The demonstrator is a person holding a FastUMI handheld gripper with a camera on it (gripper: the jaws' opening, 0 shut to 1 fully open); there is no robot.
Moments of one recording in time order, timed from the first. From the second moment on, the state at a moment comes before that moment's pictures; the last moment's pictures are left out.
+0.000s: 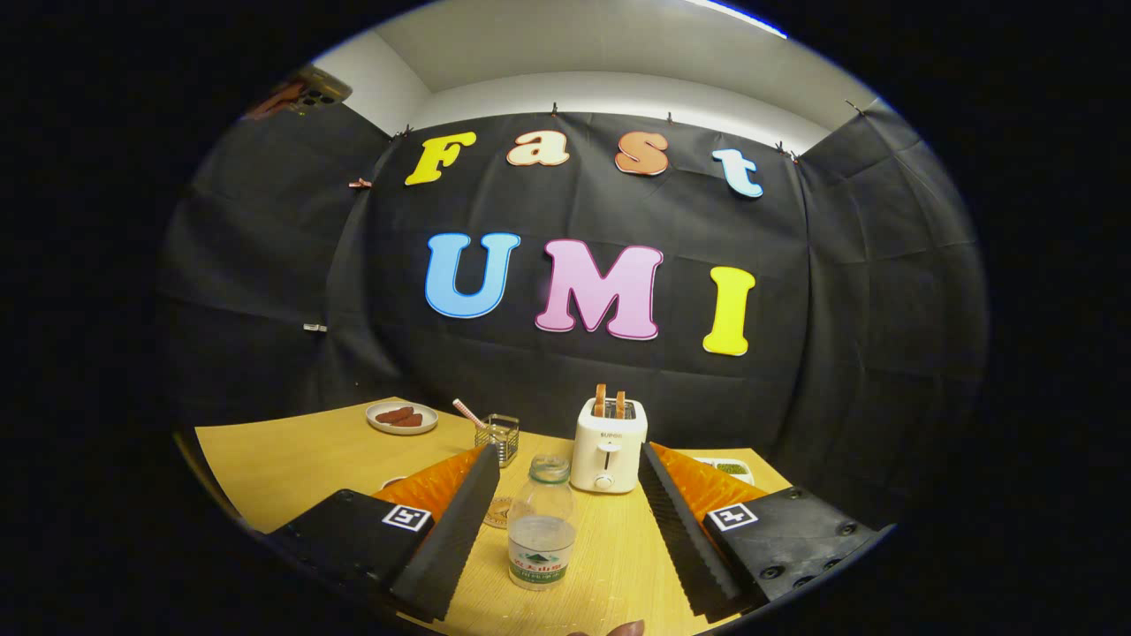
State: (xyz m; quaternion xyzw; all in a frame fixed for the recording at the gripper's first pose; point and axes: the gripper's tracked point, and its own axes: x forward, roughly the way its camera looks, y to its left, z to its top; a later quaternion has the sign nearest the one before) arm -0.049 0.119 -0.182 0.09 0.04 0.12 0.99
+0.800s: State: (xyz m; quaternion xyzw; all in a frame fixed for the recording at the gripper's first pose) arm -0.013 0.171 -0.303 0.09 0.08 0.14 0.98
